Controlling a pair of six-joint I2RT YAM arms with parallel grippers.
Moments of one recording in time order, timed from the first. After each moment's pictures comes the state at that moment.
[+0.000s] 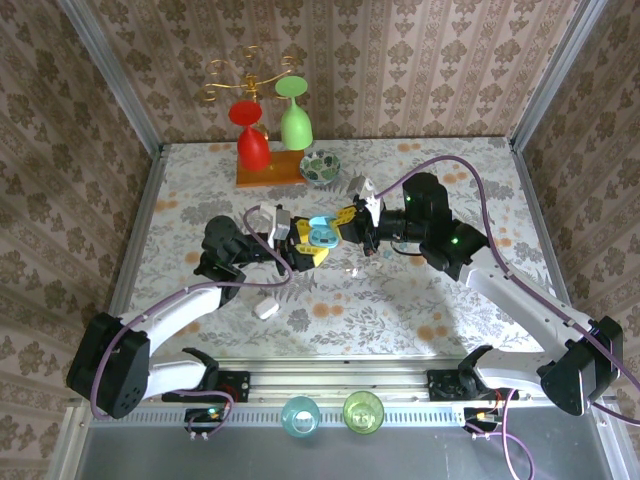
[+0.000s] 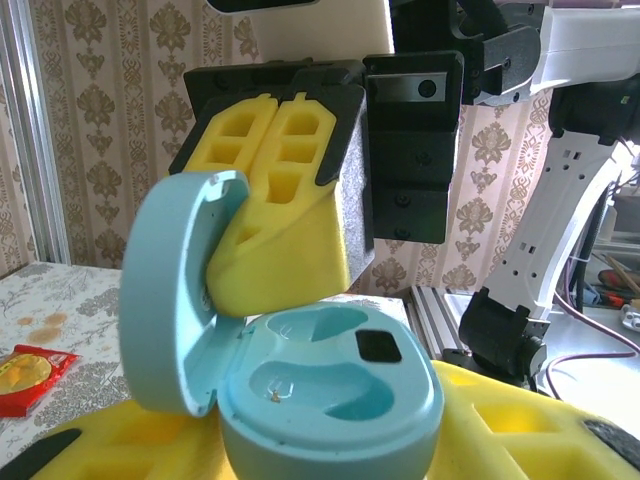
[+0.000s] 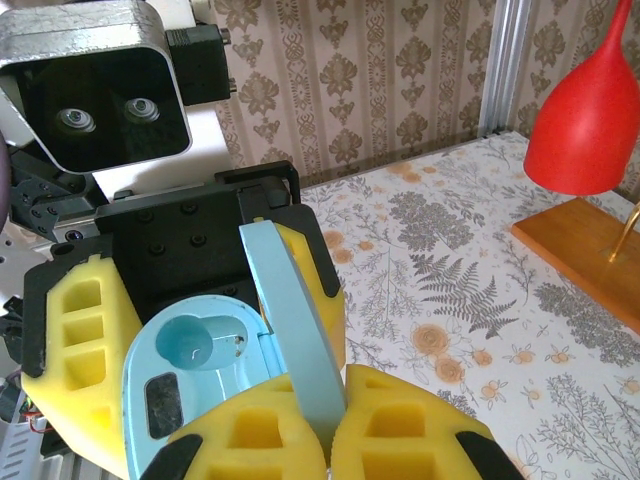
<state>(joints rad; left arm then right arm) -0.56 1.21 0.60 0.83 1.05 -0.25 0.58 1.22 1.08 -0.17 -0.61 -0.11</state>
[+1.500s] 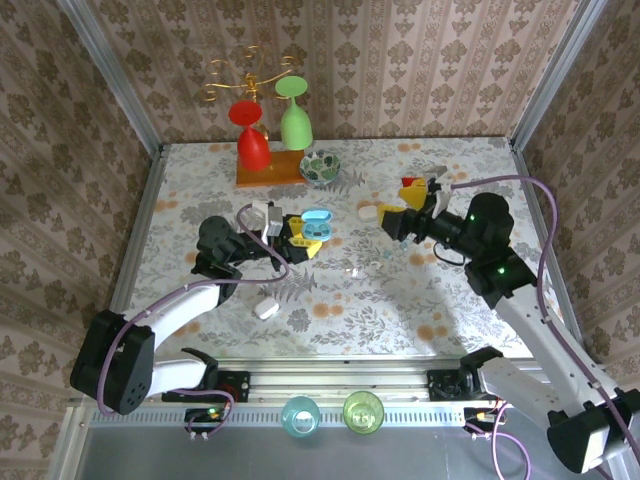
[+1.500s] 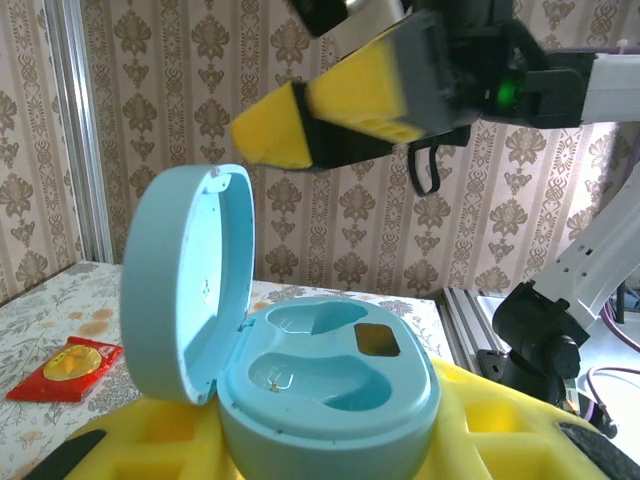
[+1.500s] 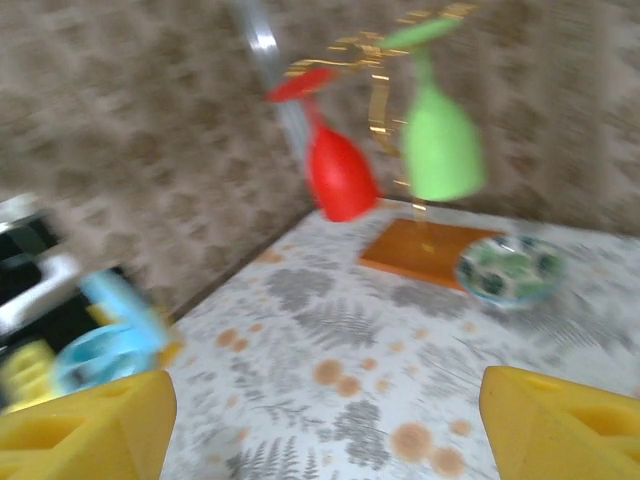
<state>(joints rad) -0.50 1.24 0.57 0.90 1.05 -0.25 0.28 0.93 0.85 -0.04 -0.45 0.30</state>
